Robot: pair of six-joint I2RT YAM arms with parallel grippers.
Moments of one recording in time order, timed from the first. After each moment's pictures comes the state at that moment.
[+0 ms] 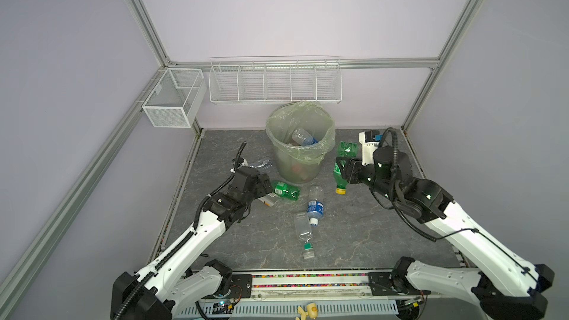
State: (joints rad) left arm -0.57 1.05 0.84 -0.51 -0.29 -0.68; right arm 0.78 1.10 1.29 -0.64 0.25 0.53
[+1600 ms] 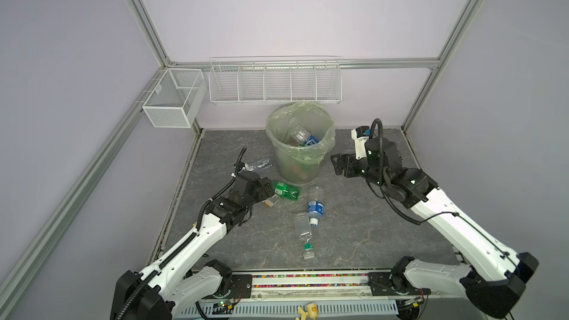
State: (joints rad) left arm -0.56 1.03 0.75 -0.43 -0.22 -0.72; right arm 0.66 1.19 1.28 -0.64 0.16 0.42
